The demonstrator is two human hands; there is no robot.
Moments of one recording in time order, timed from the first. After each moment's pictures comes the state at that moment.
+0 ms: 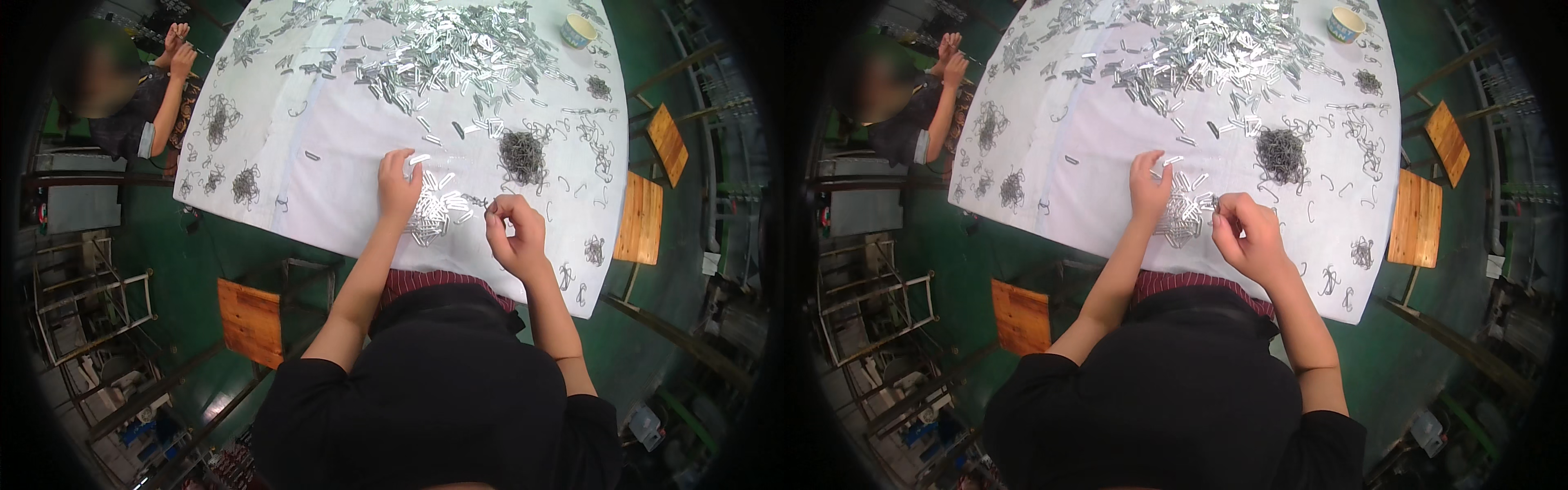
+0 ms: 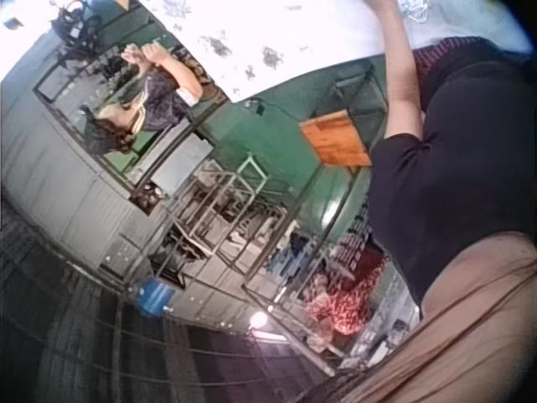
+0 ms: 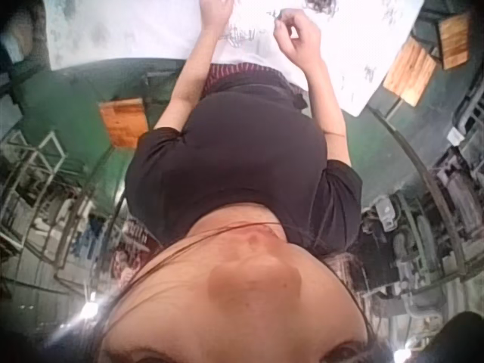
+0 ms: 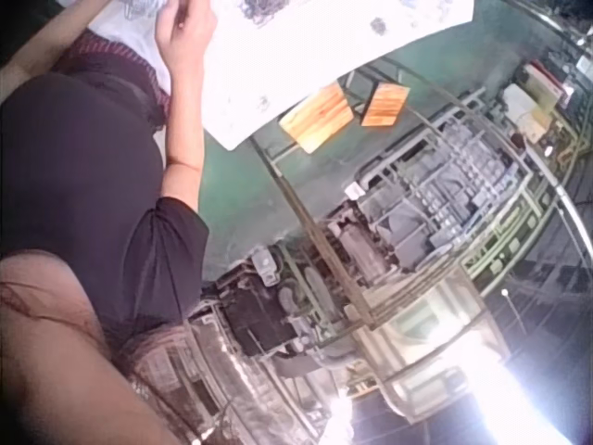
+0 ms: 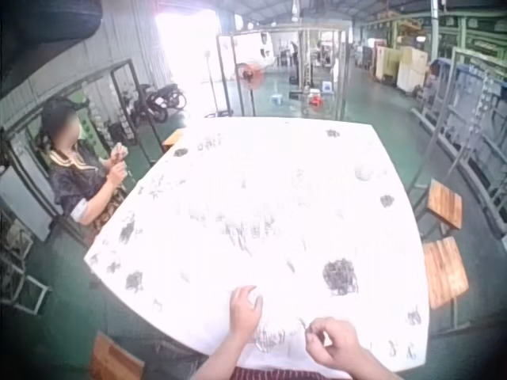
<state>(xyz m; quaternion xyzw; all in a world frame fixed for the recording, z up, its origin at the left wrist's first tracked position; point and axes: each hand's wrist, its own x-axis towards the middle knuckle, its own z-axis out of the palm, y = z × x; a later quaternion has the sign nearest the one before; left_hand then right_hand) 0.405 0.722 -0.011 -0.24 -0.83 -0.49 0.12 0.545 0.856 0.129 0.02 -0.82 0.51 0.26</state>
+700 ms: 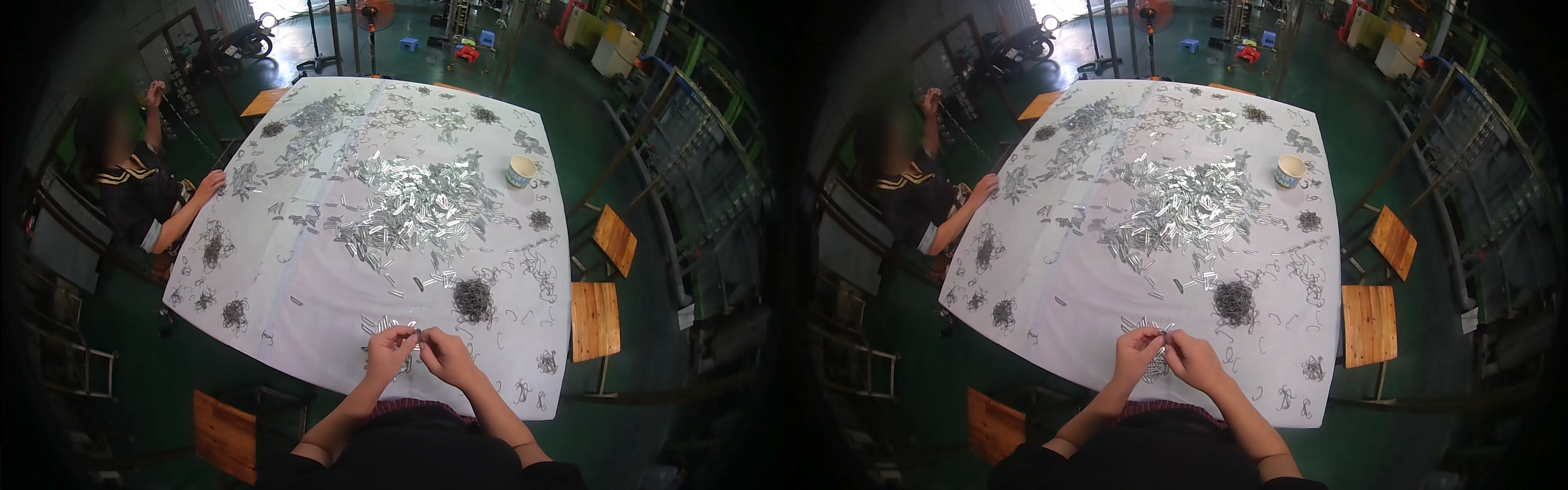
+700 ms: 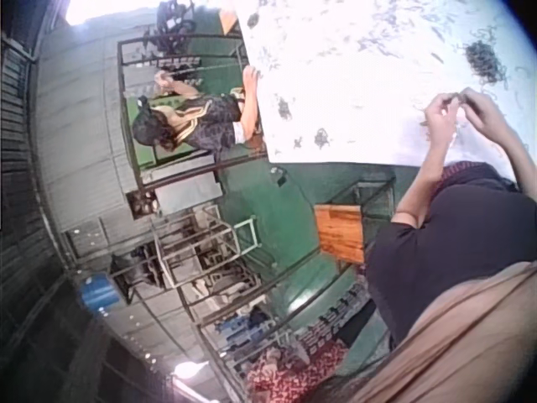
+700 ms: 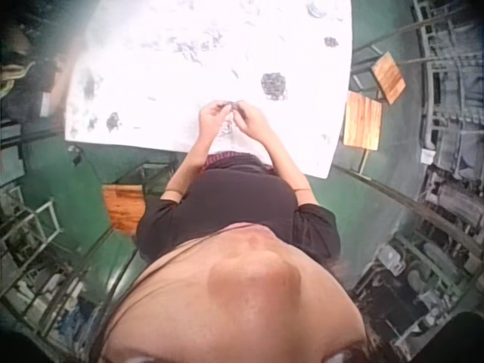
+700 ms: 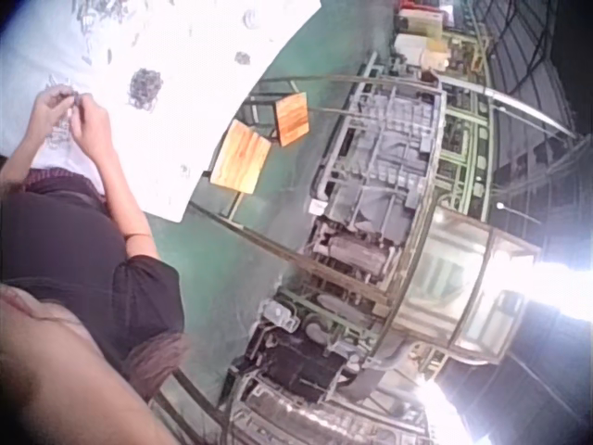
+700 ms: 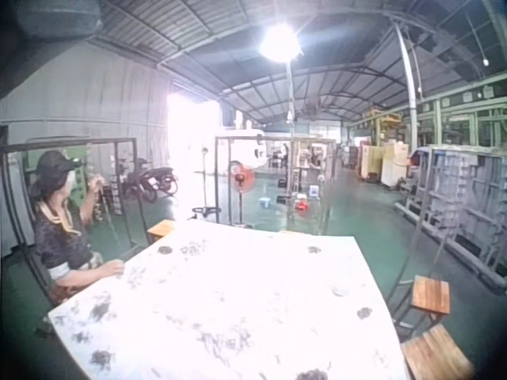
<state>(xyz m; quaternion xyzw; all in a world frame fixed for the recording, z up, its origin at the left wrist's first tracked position) 0.457 0.732 0.074 -0.14 -0.59 -0.77 -0.19 0.525 0.853 0.118 -0.03 -0.85 0.51 0.13</state>
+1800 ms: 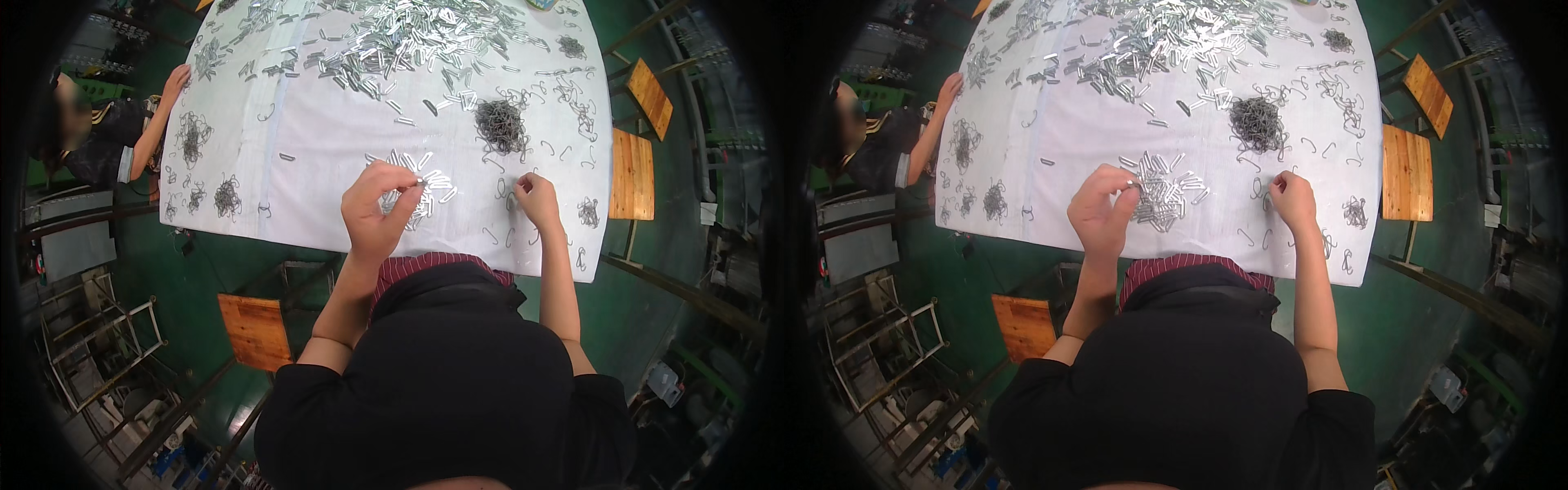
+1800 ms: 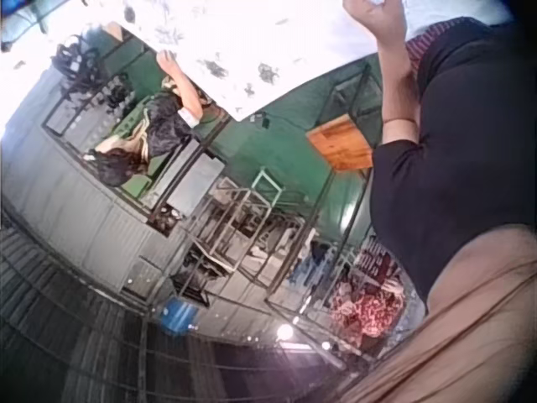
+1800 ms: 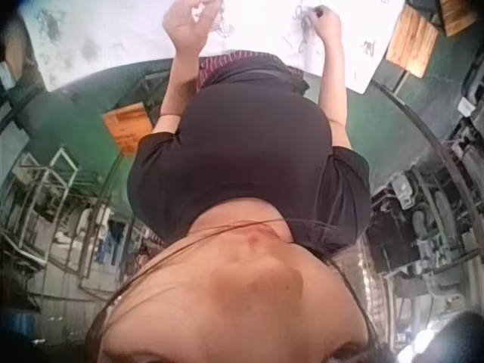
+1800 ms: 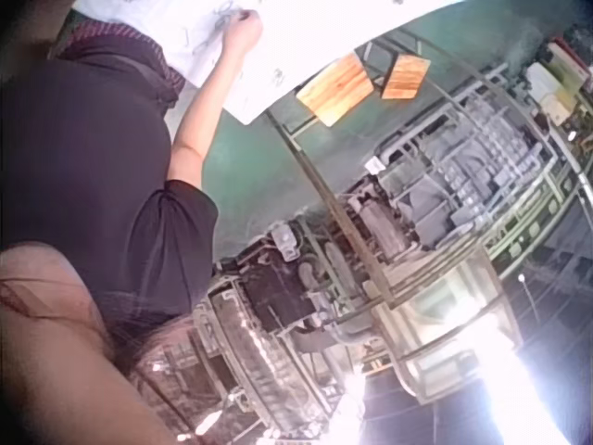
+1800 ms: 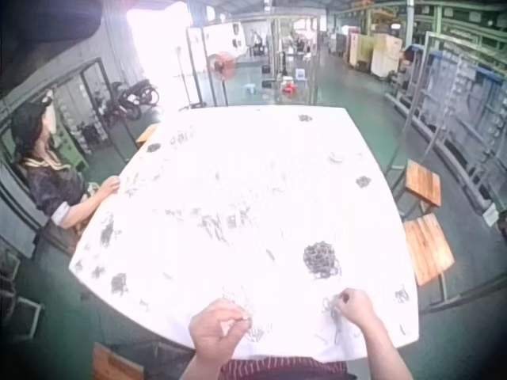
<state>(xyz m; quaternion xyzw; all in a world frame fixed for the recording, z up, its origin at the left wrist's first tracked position) 0.449 0.706 0.124 -0.36 -0.62 -0.70 0.00 0.594 0.946 0.006 -0.37 -0.87 0.33 0.02</state>
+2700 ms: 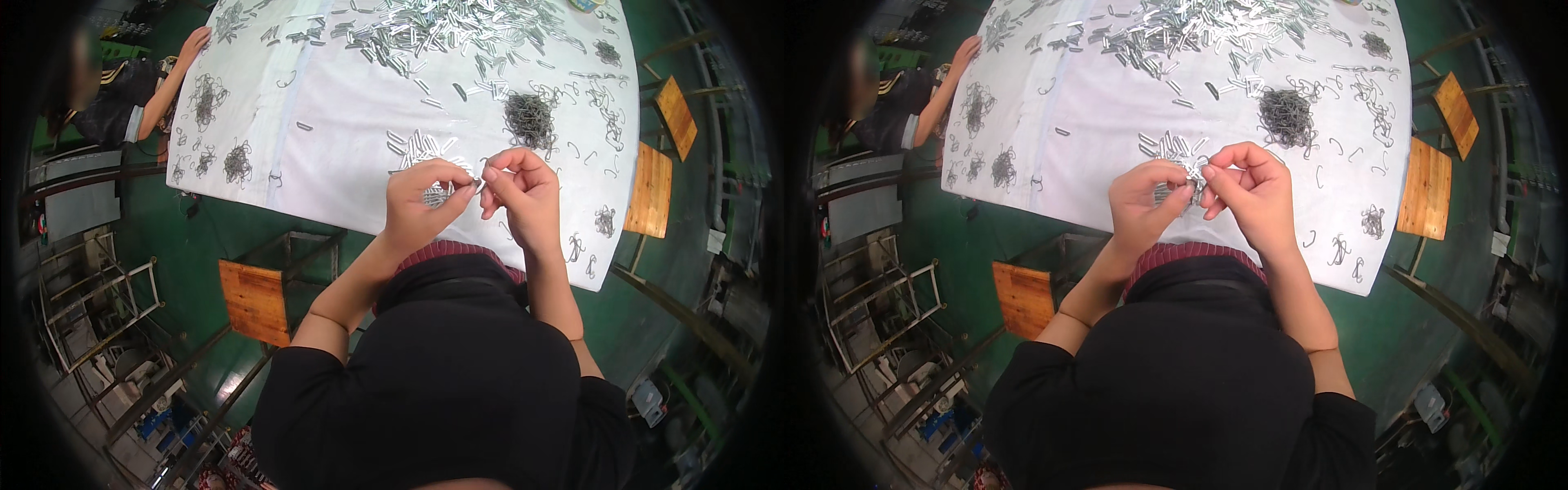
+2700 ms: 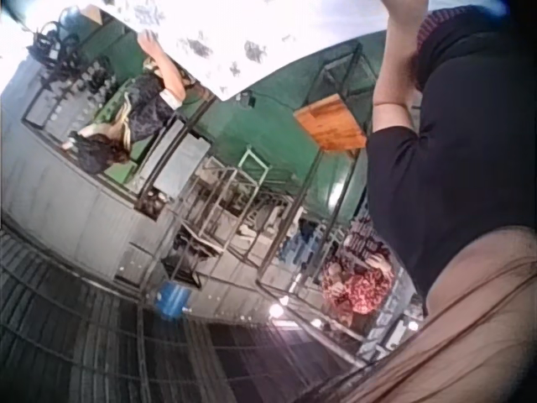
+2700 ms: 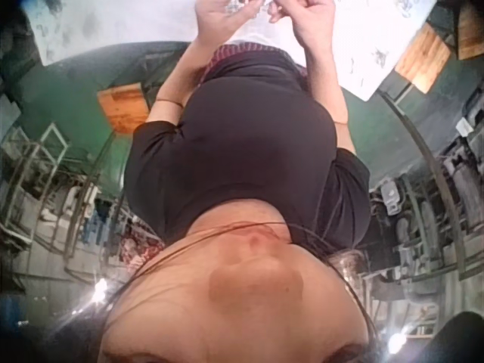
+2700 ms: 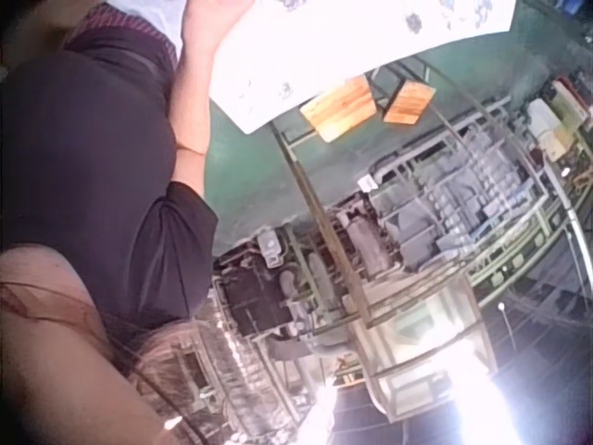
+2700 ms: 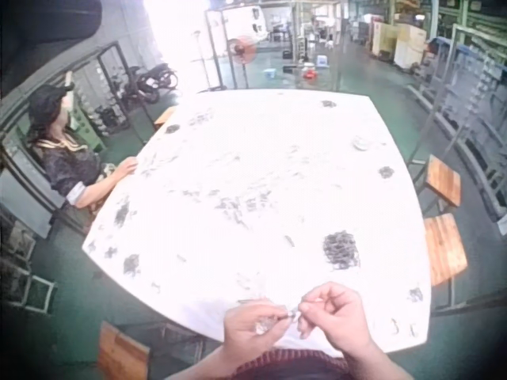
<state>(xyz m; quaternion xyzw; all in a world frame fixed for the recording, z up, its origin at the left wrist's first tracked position) 0.464 0.714 0.116 -0.33 -0.62 -0.70 -0.10 0.538 0.847 0.141 -0.19 -0.48 0.85 0.09</state>
